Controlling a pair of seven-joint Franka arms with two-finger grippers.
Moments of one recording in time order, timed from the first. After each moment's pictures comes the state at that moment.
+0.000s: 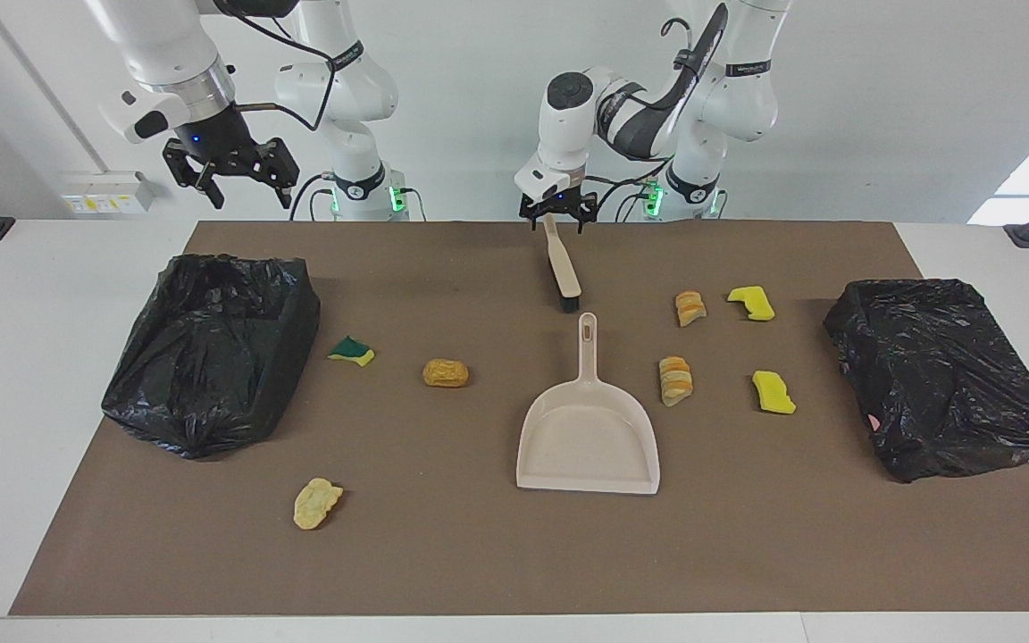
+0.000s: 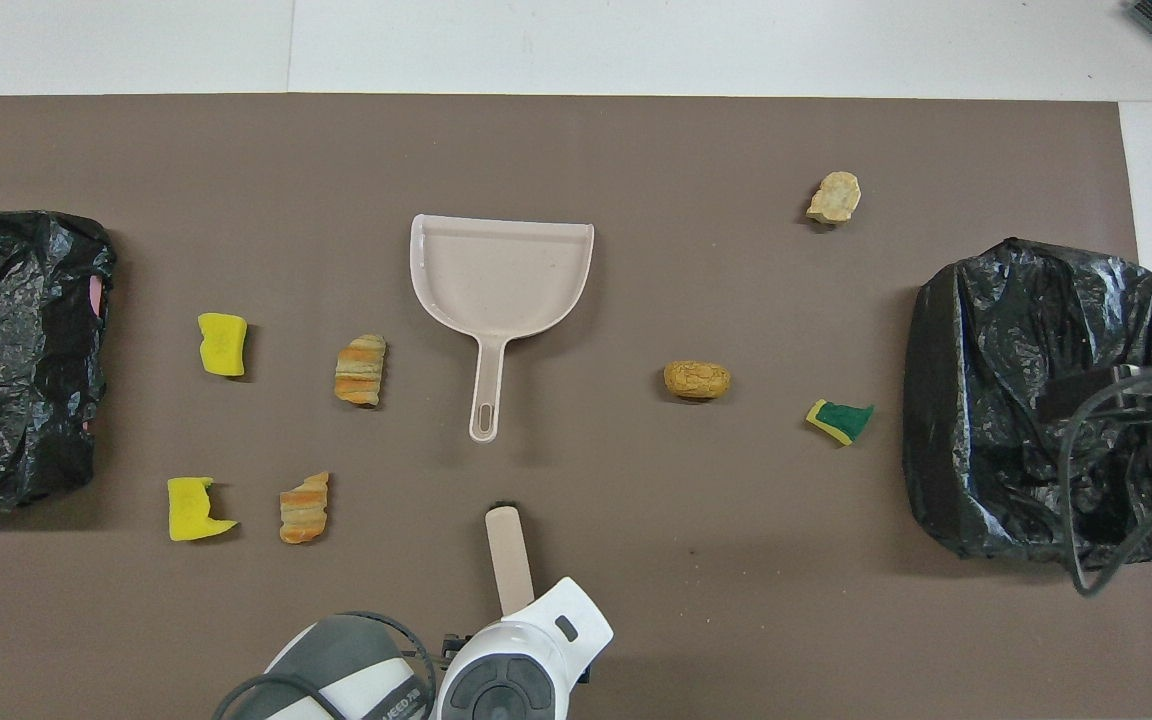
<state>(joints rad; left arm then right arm) -0.95 -0.17 -0.03 -2.45 -0.12 2.18 -0.74 -0.10 -0.14 0.09 -1.68 0.02 1.48 0.01</state>
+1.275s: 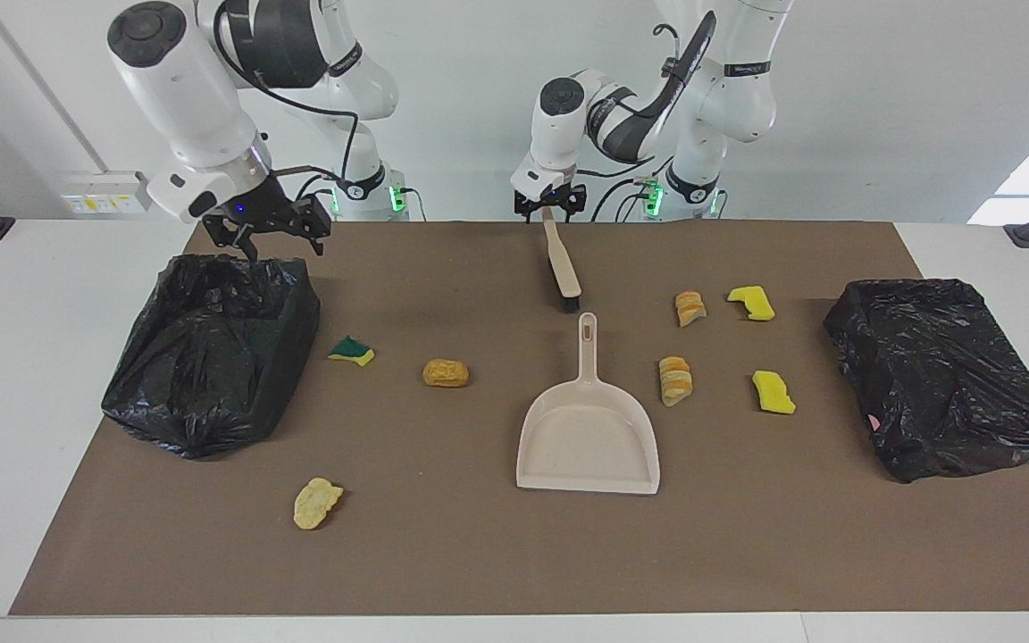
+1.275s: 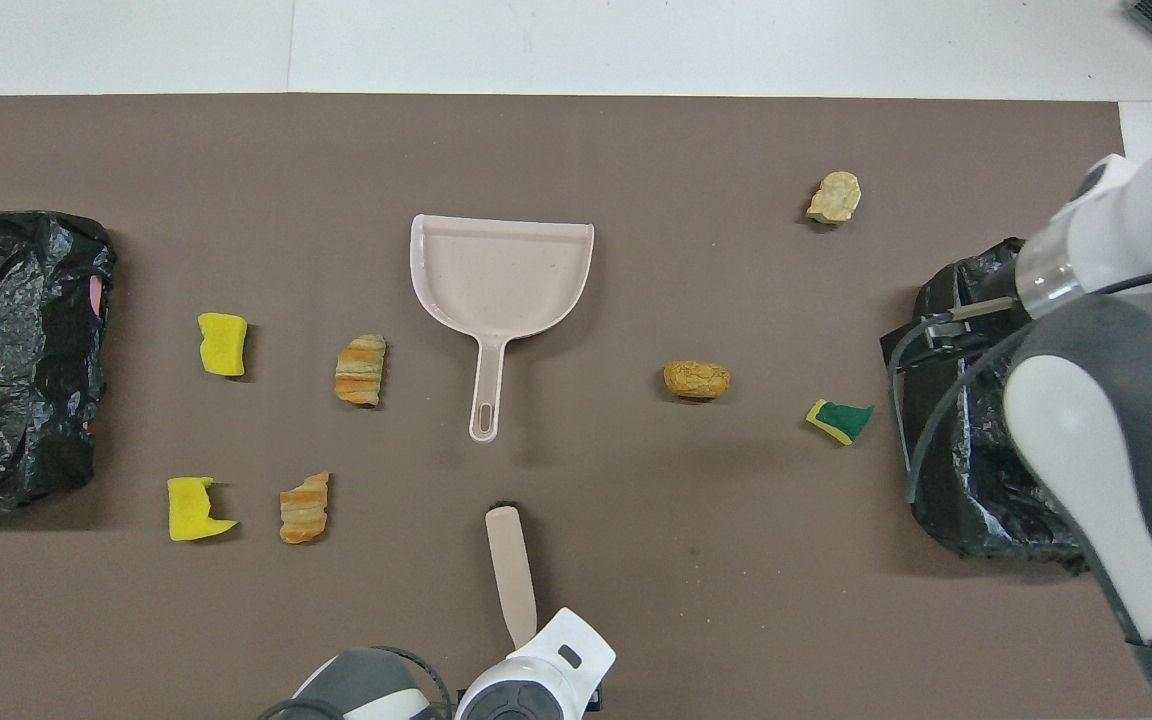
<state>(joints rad) -1.02 -0.17 -0.03 -2.50 -0.23 2.21 -0.88 0.02 0.09 0.13 -1.67 0.03 1.66 -0.02</state>
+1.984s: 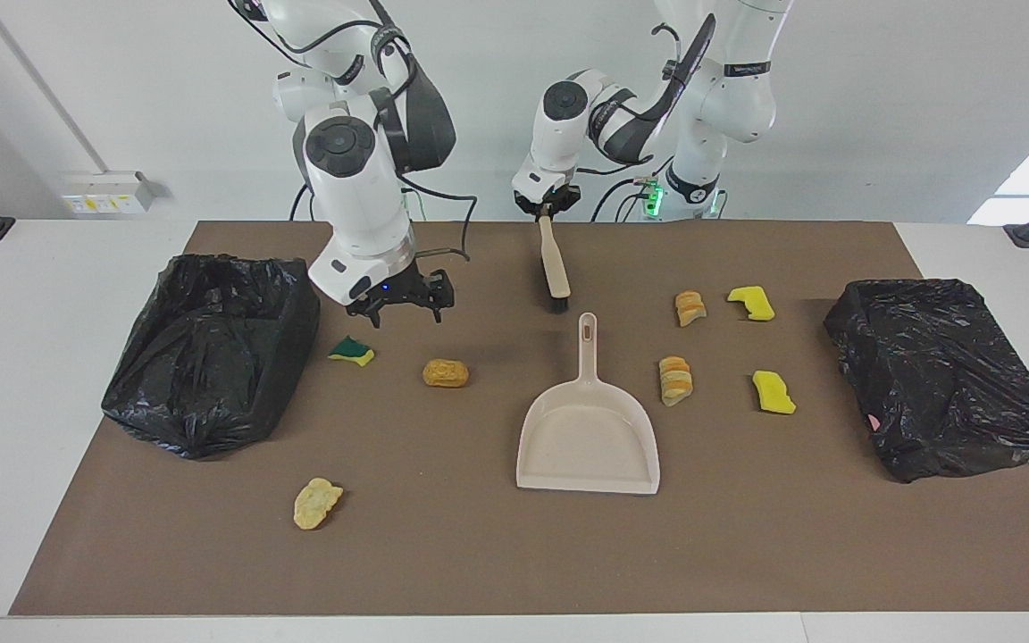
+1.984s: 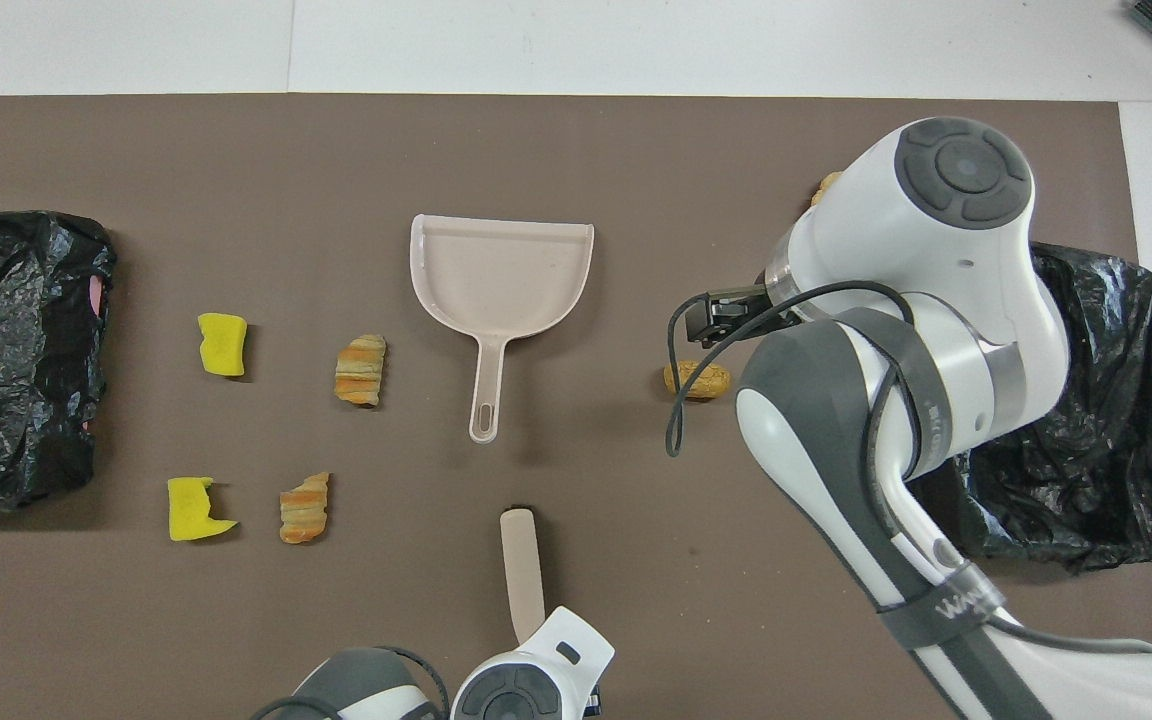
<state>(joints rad) -1.01 -0.17 -0.02 -2.46 -0.30 2.11 -0.90 0.22 0.24 0.13 -1.63 0.04 1.84 0.31</state>
